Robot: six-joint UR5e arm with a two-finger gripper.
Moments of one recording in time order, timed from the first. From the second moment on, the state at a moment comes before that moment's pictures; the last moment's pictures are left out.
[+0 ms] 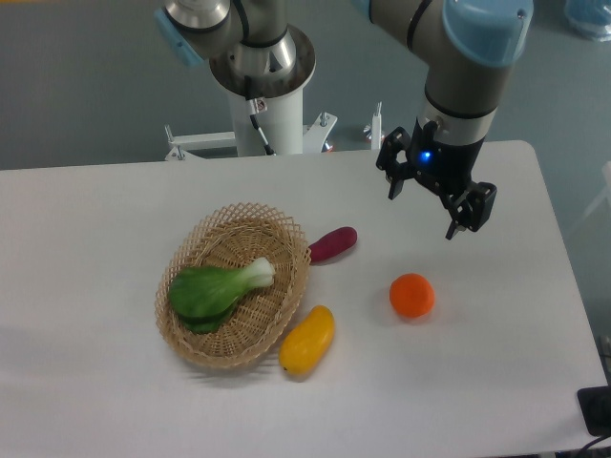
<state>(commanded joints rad) 2.61 -1.81 -1.36 -1.45 1.48 1.40</state>
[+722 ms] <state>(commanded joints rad) 2.60 -1.83 -1.51 -1.25 1.48 1.32</state>
